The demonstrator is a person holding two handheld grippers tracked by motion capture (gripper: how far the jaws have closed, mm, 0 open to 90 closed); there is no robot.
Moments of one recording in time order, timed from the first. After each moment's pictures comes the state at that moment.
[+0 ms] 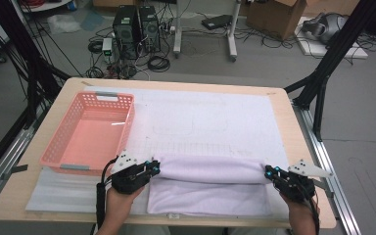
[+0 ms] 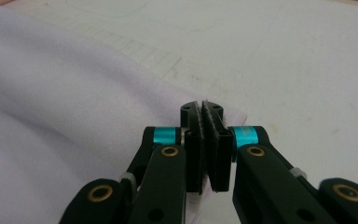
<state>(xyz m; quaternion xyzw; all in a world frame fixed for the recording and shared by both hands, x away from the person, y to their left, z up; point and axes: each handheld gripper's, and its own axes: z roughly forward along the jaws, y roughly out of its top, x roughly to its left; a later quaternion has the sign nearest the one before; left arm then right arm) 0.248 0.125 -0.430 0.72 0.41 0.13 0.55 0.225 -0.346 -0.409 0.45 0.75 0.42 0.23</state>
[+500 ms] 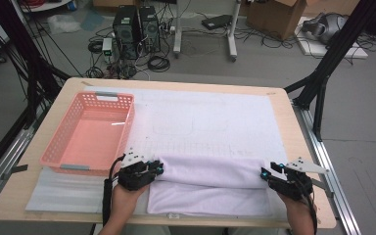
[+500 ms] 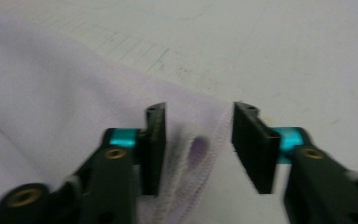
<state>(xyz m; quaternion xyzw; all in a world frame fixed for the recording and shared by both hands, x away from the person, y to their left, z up) 0.264 0.112 -0.446 0.74 0.43 0.14 0.49 0.241 -0.347 -0.419 0.47 0.75 0.41 0.22</state>
